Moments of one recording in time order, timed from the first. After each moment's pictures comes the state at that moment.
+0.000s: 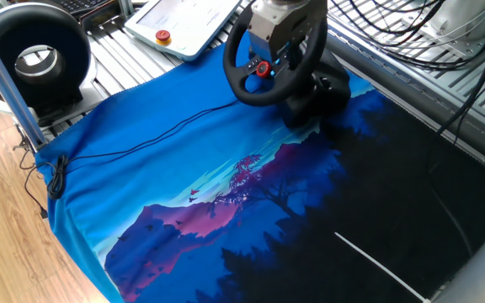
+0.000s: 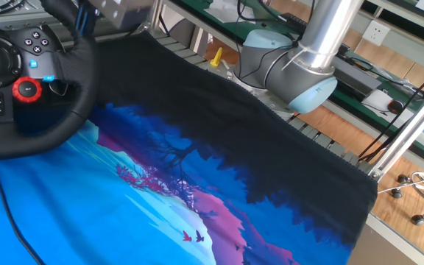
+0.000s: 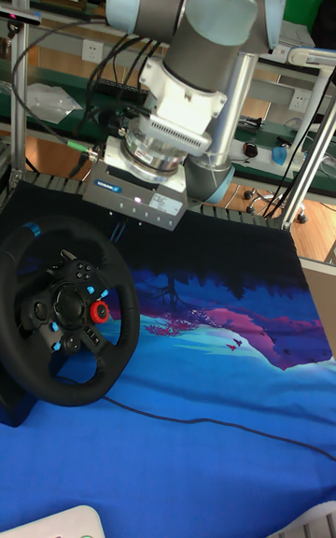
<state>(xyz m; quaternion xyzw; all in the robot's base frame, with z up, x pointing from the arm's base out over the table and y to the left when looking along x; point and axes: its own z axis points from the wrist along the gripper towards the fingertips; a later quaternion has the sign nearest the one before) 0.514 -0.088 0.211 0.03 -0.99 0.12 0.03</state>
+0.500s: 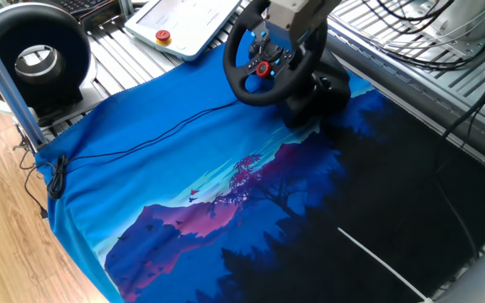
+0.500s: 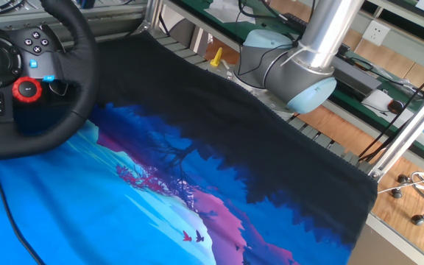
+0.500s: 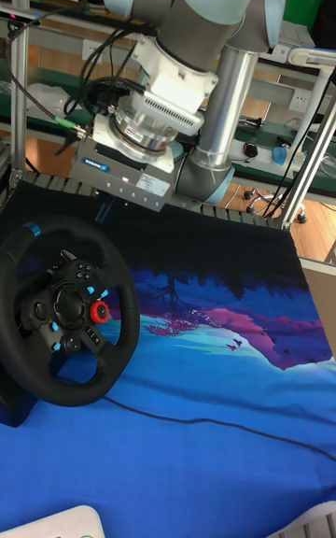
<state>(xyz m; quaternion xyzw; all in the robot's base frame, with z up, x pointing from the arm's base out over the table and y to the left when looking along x) 0.504 -0.117 0.232 0.05 -0.99 0.15 0.03</state>
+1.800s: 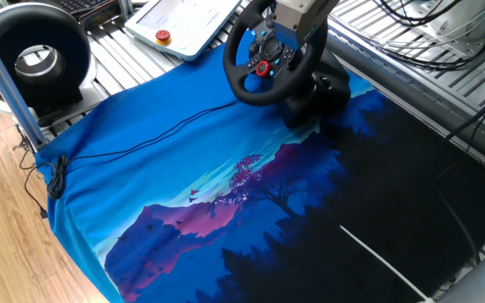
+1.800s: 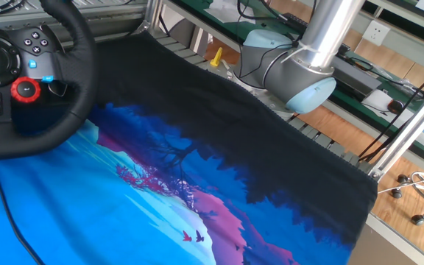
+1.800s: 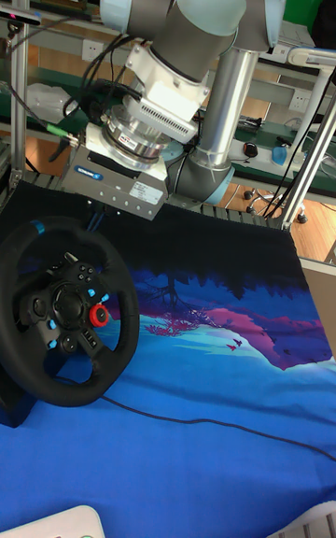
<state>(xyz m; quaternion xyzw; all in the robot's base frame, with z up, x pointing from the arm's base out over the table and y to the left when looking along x) 0.525 -0.129 0.216 0.07 -0.98 0.17 0.00</state>
